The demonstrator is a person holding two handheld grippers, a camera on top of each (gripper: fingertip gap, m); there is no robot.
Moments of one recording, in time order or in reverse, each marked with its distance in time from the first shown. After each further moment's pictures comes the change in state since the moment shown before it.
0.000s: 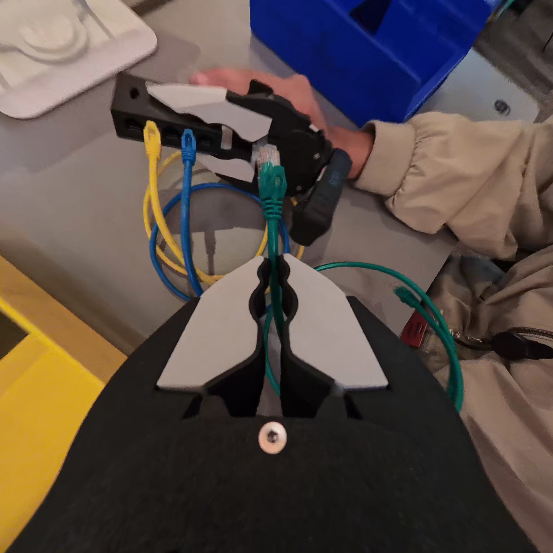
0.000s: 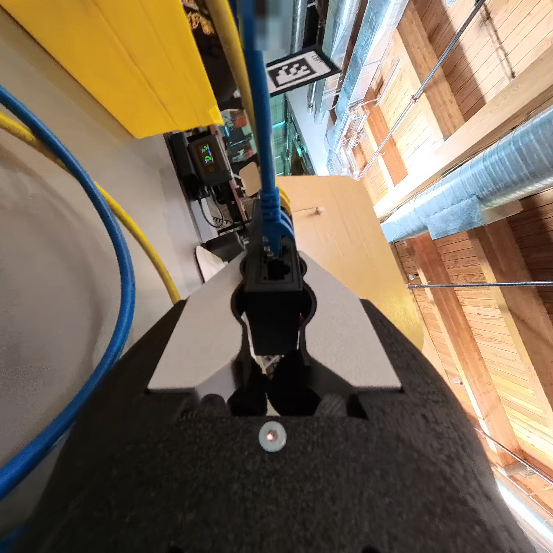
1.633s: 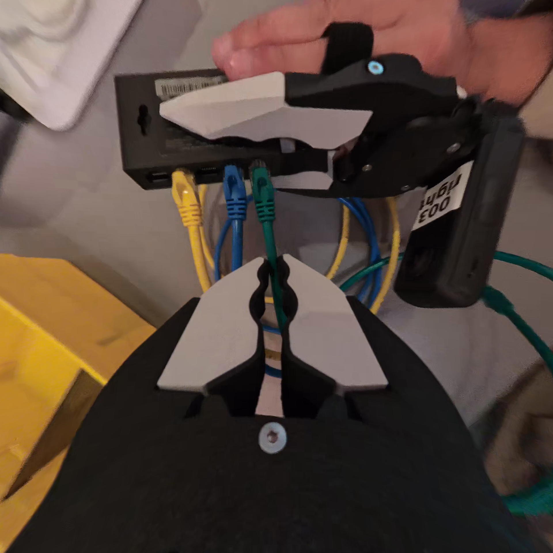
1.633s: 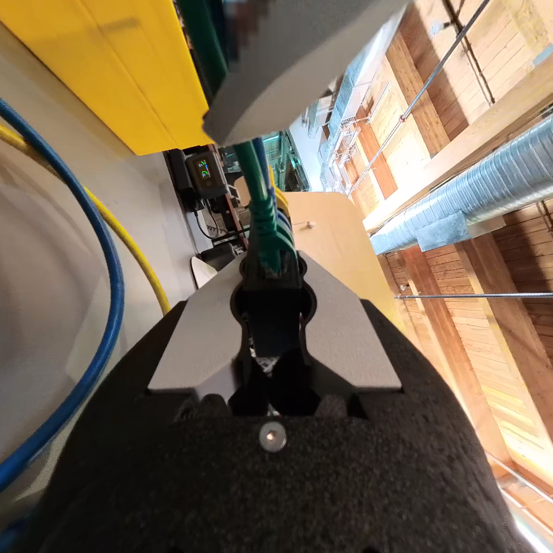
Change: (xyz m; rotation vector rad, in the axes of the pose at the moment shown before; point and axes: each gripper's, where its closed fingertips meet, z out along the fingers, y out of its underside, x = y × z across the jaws) left arm -0.048 -0.010 0.059 -0.259 -0.277 0.258; right arm 0.004 -0.015 -0.006 0.037 0.016 -0.023
